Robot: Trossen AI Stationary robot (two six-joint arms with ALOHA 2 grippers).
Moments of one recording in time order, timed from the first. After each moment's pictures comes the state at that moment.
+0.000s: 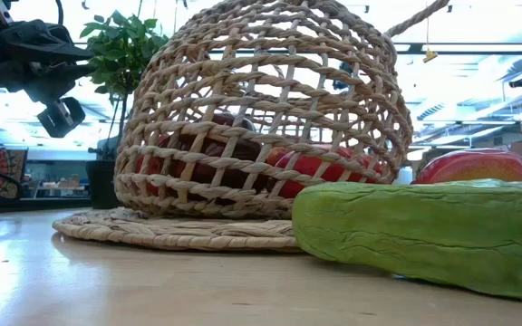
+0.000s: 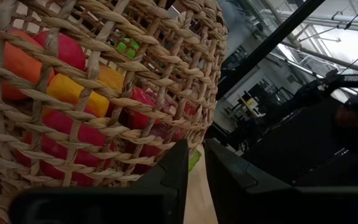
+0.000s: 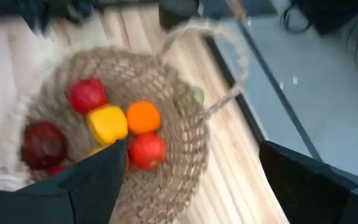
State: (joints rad) left arm -0.25 0.17 0.01 0.16 -0.10 -0.77; right arm 0.12 1.71 2.28 -1.51 0.47 0.28
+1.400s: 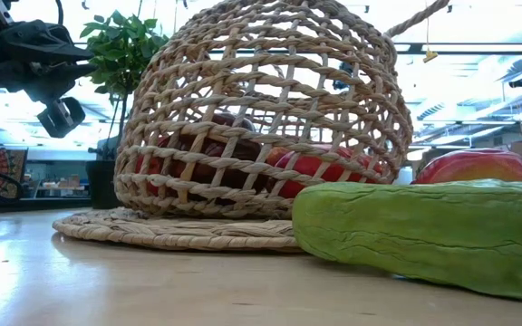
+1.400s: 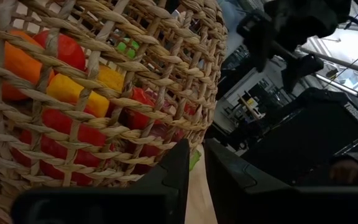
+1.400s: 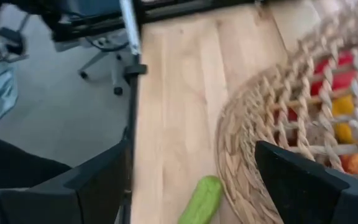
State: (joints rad) left arm -0.25 0.17 0.01 0.16 -0.10 -0.77; right arm 0.62 1.68 1.62 -0.69 0.34 0.60
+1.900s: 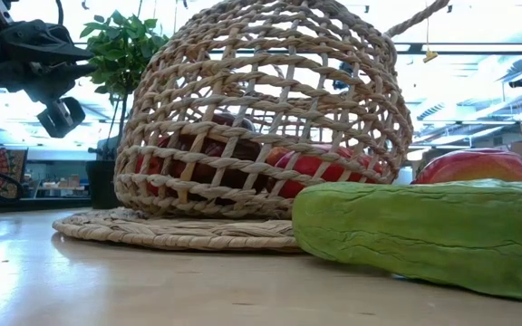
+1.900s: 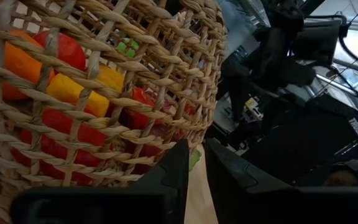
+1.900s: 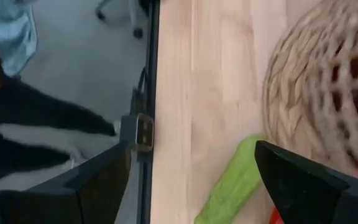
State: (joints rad) left arm -0.25 0.17 0.01 0.16 -0.10 -0.77; right arm 0.59 1.86 1.62 -0.66 0.09 0.64
